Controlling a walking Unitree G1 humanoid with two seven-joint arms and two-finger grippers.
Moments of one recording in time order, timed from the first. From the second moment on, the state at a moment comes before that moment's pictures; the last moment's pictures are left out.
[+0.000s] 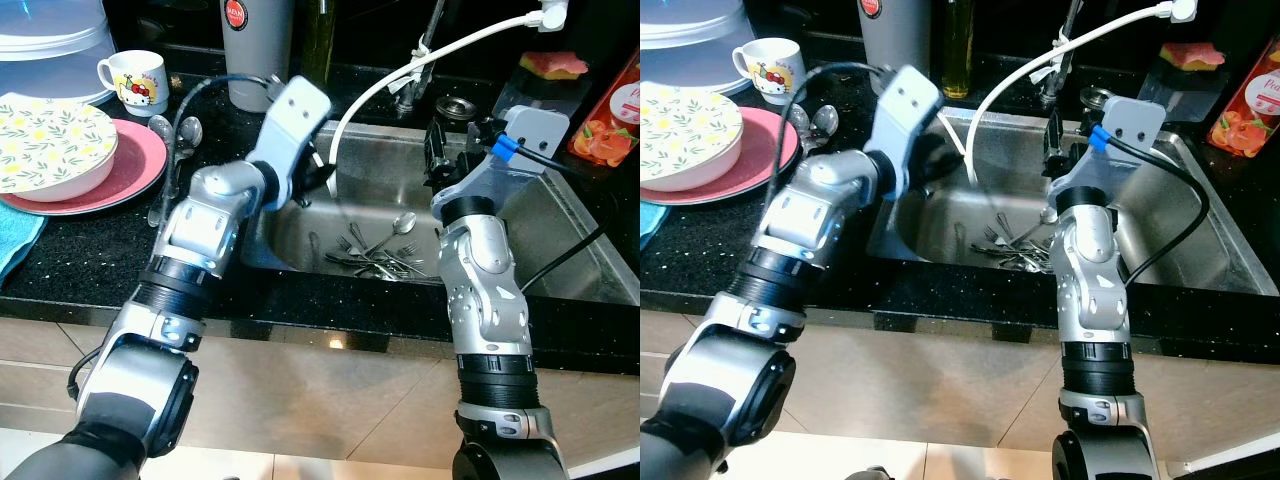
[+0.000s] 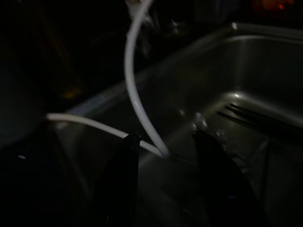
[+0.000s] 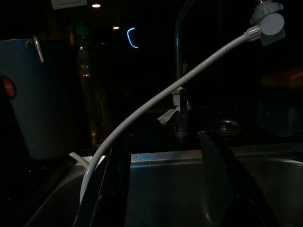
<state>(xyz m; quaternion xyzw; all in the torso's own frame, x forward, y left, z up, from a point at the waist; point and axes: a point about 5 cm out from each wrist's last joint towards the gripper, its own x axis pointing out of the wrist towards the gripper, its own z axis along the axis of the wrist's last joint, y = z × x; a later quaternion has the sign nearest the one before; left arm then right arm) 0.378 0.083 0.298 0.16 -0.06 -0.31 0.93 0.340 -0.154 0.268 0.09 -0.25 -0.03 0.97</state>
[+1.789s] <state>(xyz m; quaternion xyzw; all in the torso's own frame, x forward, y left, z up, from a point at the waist) 0.388 0.256 0.290 0.46 -0.01 -0.03 0.89 0.342 -0.141 0.271 0.08 -0.24 0.01 0.97</state>
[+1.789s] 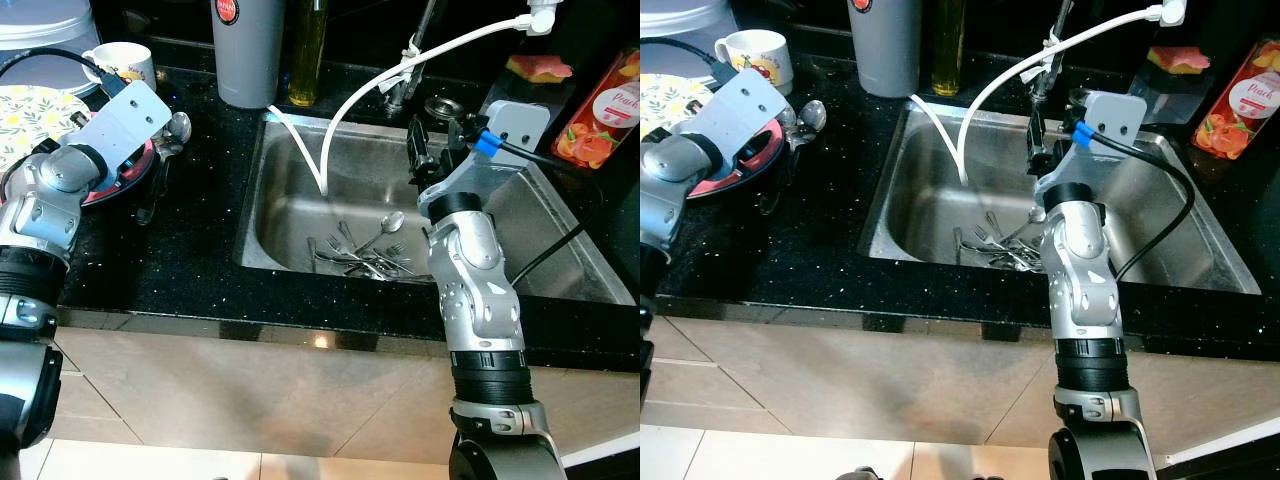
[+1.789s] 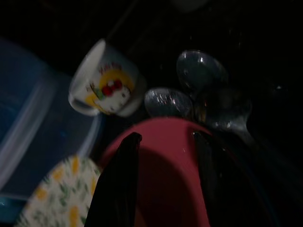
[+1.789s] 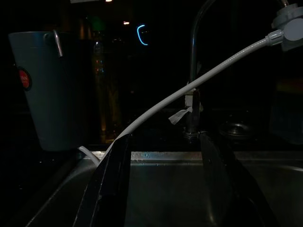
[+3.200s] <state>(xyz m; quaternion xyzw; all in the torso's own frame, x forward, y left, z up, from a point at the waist) 0.386 0.167 0.293 0.45 -0.13 -0.23 0.85 0.342 -0.140 0.271 0.09 -0.24 0.01 0.97</state>
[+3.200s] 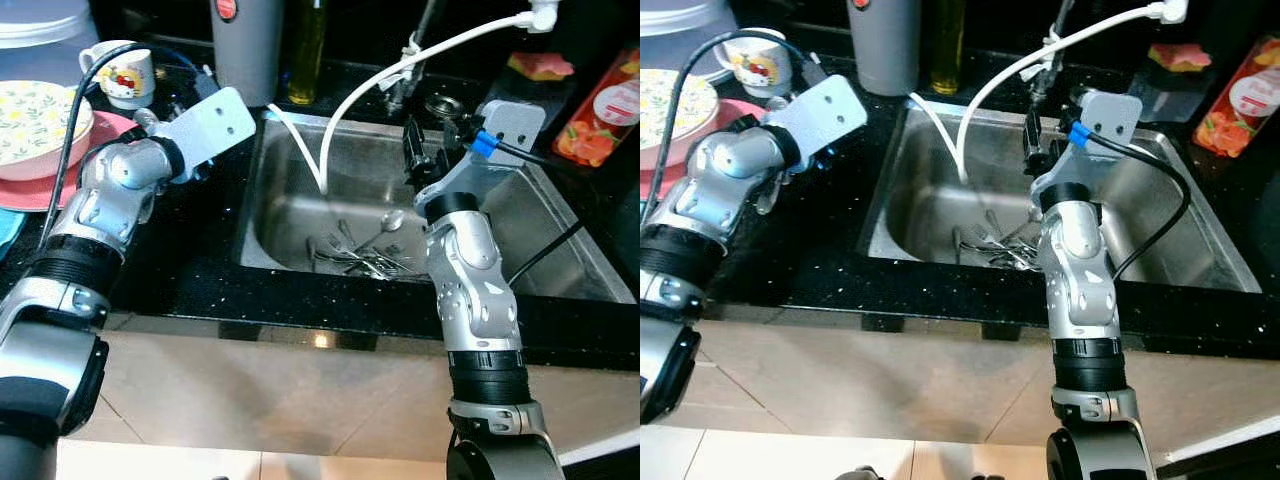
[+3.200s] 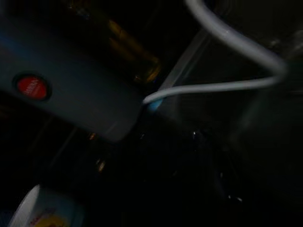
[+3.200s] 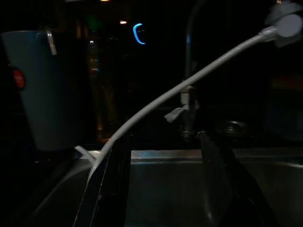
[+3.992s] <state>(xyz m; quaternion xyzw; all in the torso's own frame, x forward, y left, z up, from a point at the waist) 0.334 0.169 0.220 0.17 -0.12 -0.09 0.97 0.341 -0.131 0.265 0.10 -0.23 0.01 0.97</state>
